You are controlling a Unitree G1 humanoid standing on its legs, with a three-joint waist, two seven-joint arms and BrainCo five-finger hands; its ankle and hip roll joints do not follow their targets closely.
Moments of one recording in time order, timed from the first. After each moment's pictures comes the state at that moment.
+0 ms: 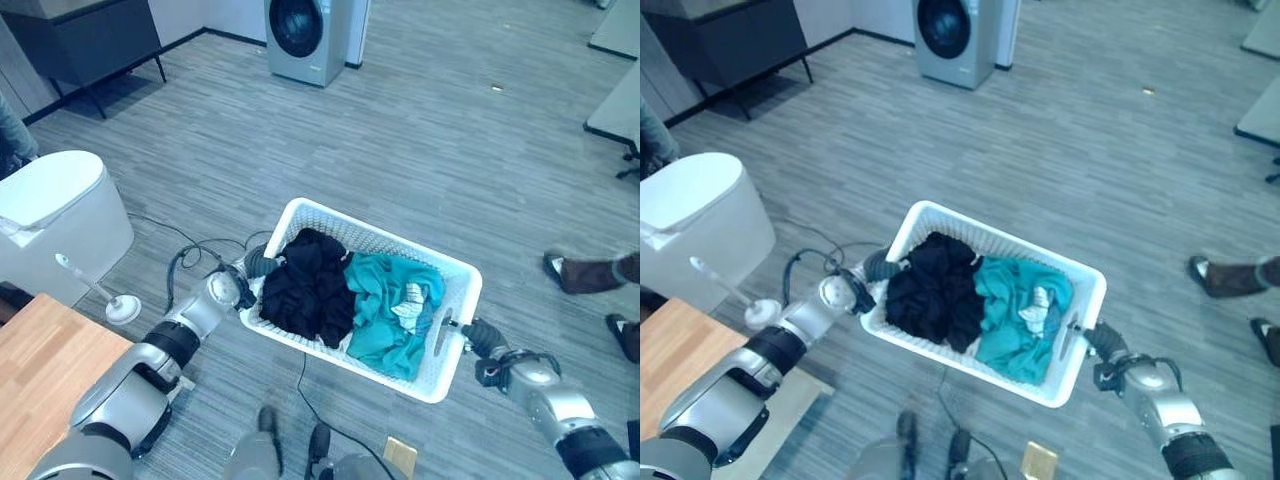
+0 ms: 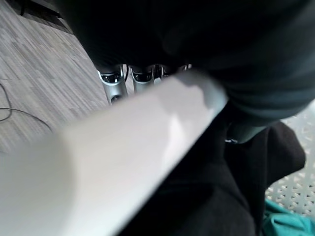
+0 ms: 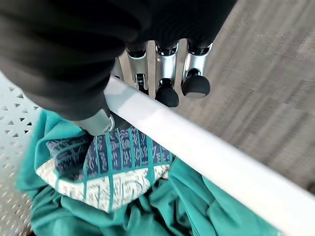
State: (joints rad) left arm -0.73 0.56 -0.64 0.69 0.01 0.05 -0.04; right arm -0.19 -0.66 0.30 0.42 0.63 0.21 0.06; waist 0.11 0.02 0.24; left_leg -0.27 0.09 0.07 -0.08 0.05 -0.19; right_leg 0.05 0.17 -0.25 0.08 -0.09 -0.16
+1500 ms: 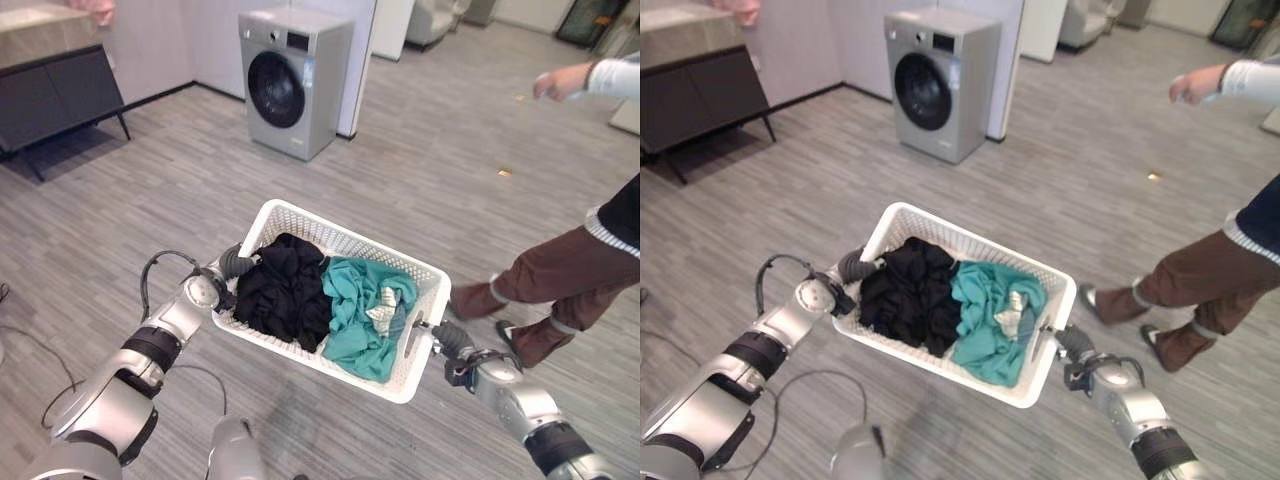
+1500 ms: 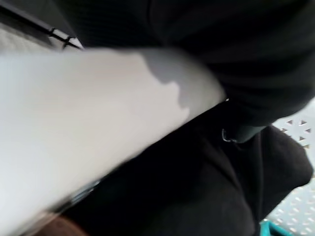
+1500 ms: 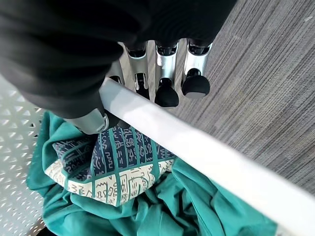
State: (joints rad) left arm -0.70 0.59 -0.59 0.73 -0.04 0.05 -0.01; right arm -0.16 -0.58 0.32 0.35 0.63 0.23 0.02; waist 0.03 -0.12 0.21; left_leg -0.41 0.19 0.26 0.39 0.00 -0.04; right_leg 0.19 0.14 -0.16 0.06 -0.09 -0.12
